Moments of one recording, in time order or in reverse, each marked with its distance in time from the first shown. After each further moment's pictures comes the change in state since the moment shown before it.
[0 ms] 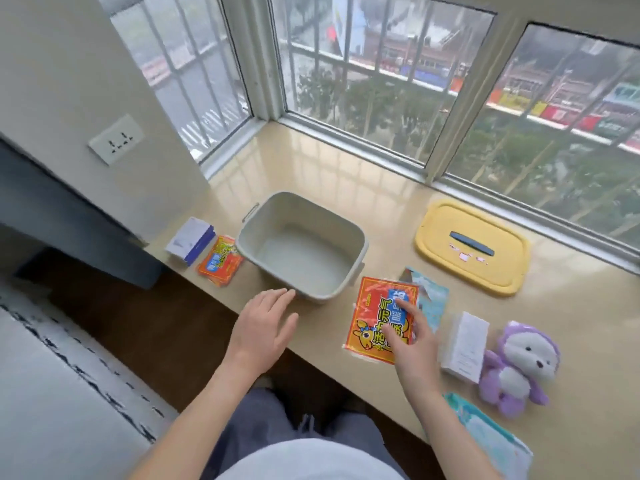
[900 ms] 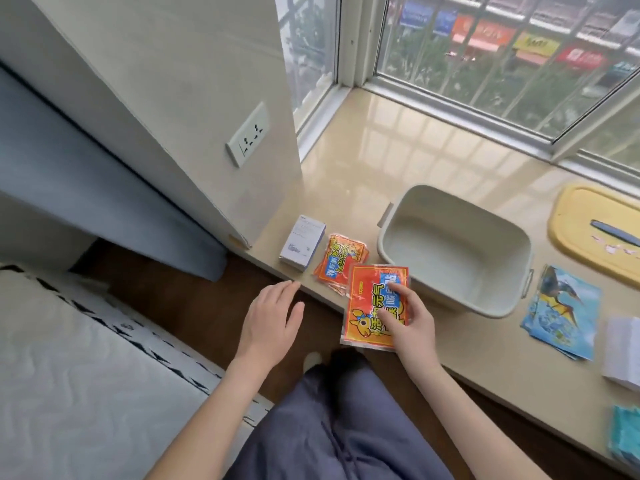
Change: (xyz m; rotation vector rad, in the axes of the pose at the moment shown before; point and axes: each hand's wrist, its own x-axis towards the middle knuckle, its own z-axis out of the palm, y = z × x) left_hand 0.023 -0.354 -0.131 -0.023 -0.165 -0.118; right_hand -0.027 0.009 0.394 -0.078 -0.084 0.111
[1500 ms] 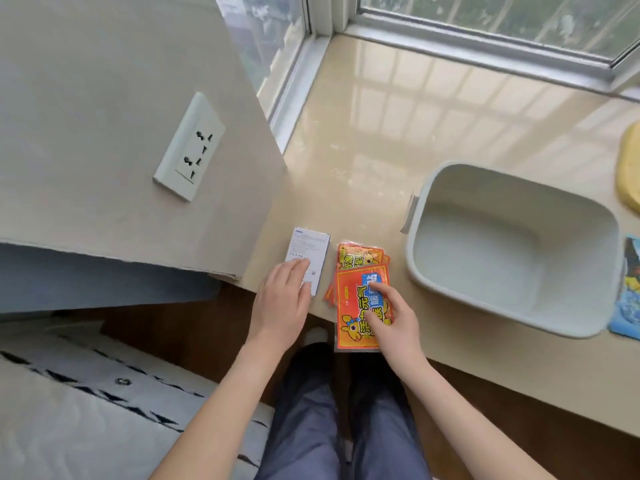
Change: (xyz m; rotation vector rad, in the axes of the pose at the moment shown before) left_hand 0.165 -0.065 0.058 0.050 -0.084 0.102; right_hand 0.121 0.068 0.092 -0.014 0.023 0.147
